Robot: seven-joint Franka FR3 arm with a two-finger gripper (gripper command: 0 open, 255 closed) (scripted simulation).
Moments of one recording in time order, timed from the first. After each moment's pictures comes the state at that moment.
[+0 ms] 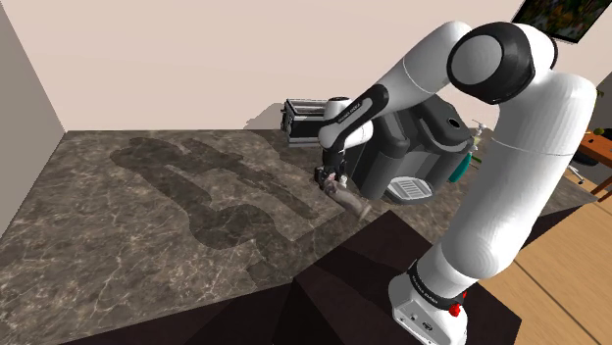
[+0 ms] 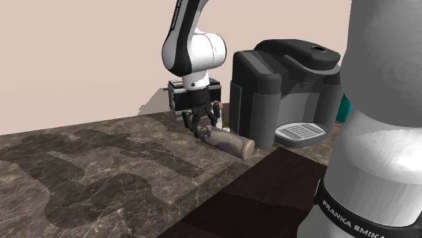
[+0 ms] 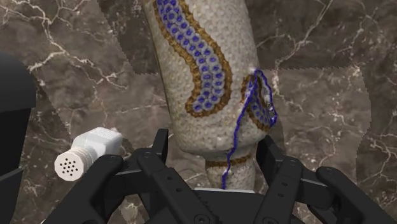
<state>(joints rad) -0.05 0.29 -0.09 -2.35 -0.06 2.43 0.02</state>
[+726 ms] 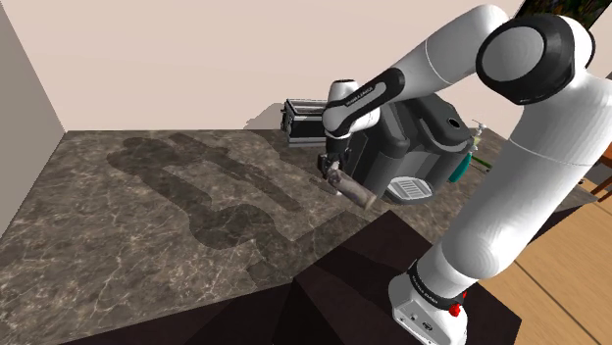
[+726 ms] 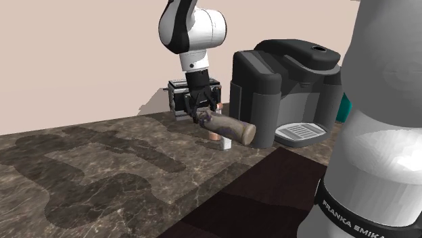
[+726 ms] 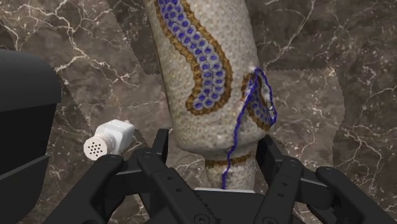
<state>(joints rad) -0.05 0.16 -0.09 -2.34 -0.07 2.30 0.02</state>
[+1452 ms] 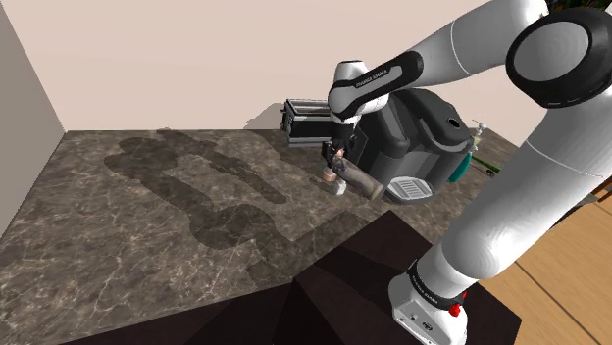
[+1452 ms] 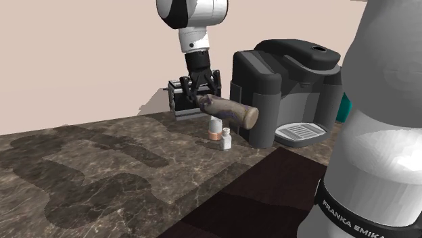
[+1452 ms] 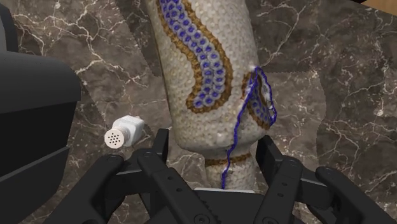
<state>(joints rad) -0.05 0.05 -0.10 -2.31 -0.08 2.16 0.01</state>
